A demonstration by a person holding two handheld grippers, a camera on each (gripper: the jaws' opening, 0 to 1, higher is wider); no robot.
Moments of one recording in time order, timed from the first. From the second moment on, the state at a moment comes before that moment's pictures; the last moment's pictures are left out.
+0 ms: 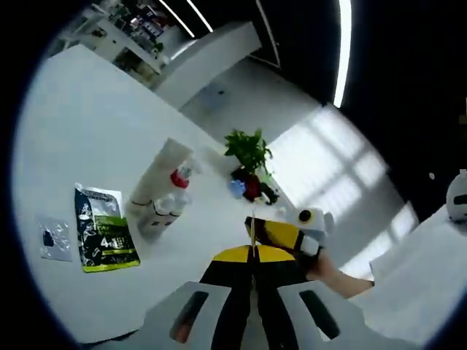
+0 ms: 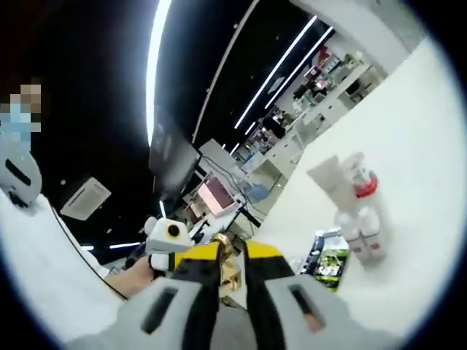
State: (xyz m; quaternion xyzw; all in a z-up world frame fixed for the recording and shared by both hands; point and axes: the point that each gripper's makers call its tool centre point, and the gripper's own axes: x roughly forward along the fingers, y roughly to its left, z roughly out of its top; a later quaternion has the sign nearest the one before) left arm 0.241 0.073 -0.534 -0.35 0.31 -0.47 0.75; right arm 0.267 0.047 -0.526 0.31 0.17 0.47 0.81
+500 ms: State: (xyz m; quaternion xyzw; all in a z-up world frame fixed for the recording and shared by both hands) left arm 0.218 0.071 -0.543 -0.35 0.36 -0.50 0.71; right arm 0.244 0.062 -0.531 0.29 0.22 0.52 0.77
